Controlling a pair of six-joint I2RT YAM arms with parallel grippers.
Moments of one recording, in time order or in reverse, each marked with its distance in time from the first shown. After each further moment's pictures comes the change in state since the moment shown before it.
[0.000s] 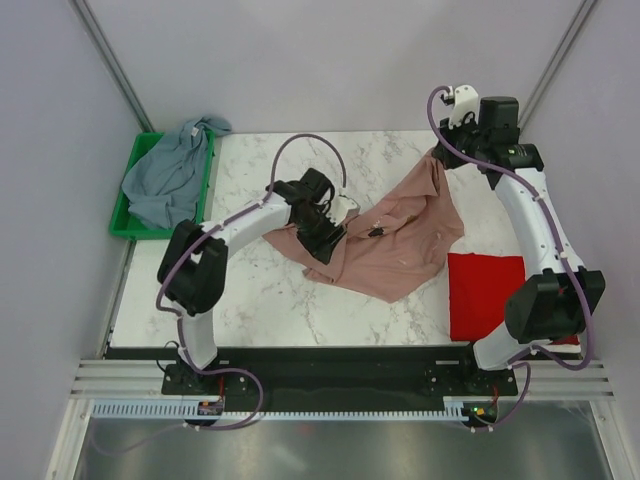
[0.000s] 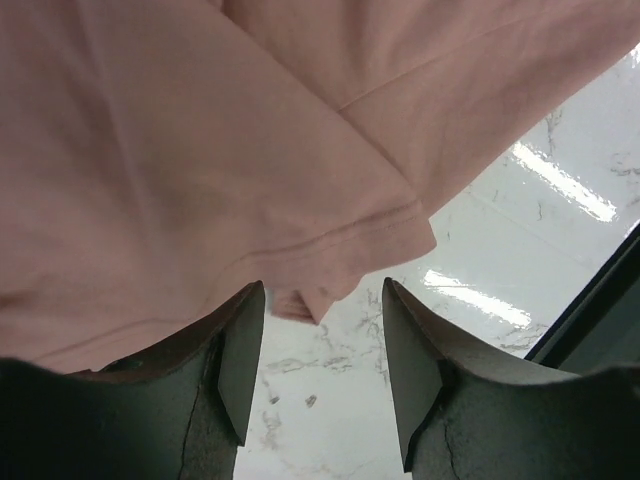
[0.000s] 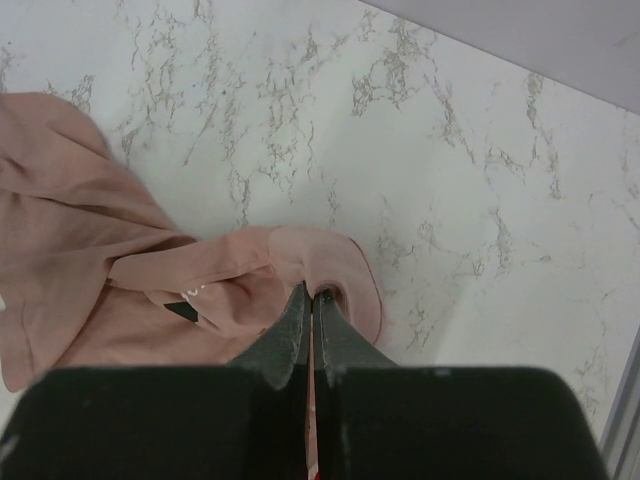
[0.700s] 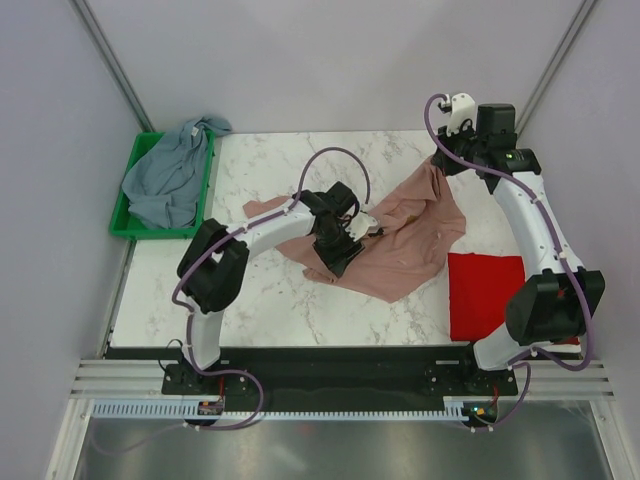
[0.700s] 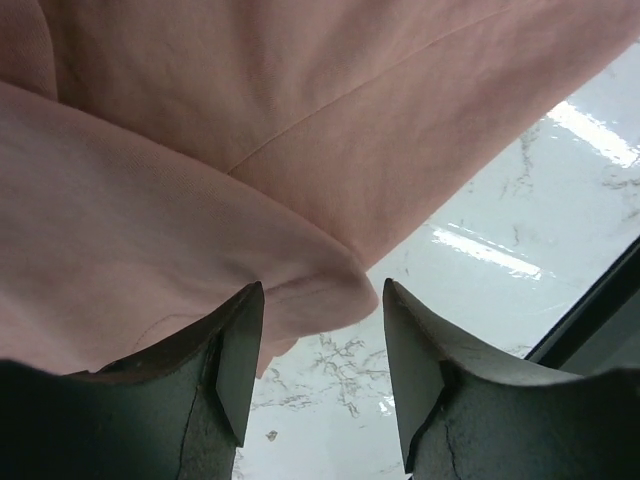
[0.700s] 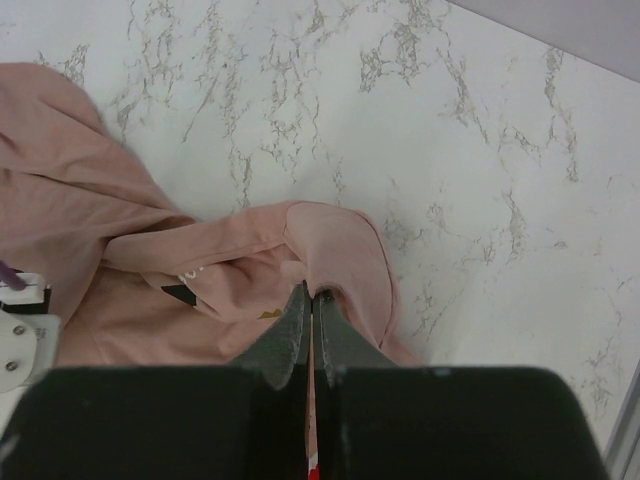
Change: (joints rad) left arm -0.153 0.124 0.065 -0.036 -0.056 -0.040; right arm 0.000 -0.003 -0.059 0.007 -0.006 -0.018
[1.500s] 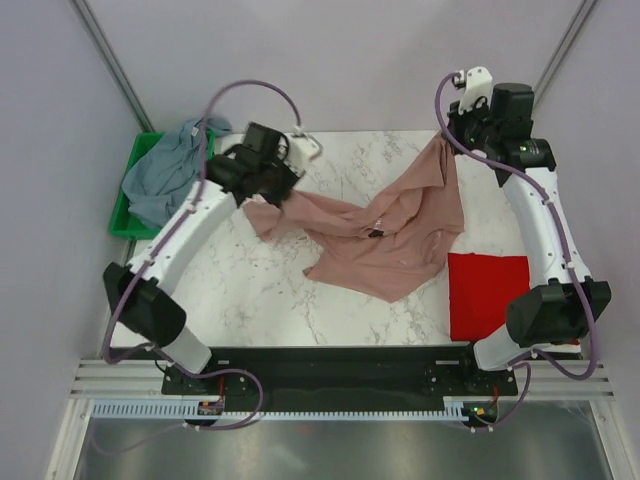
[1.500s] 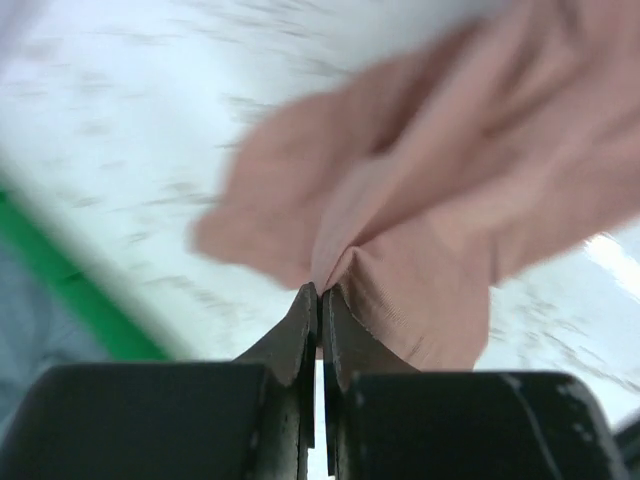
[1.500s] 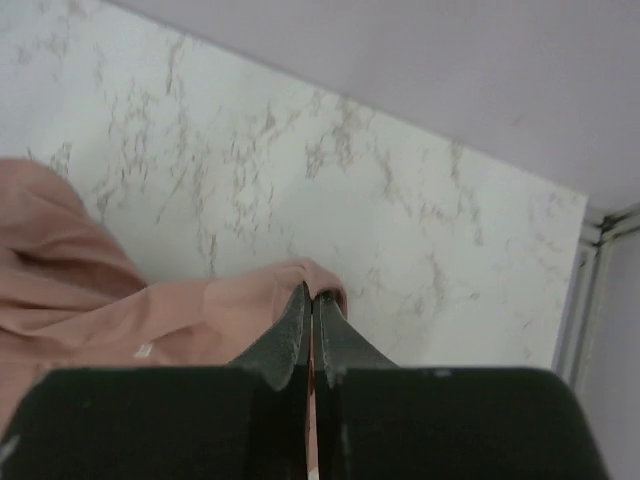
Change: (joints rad) left arm 0.207 -0.347 0.080 -0.034 -0.208 0.087; right arm -0.004 -0.014 0.113 0.010 0.051 -0.001
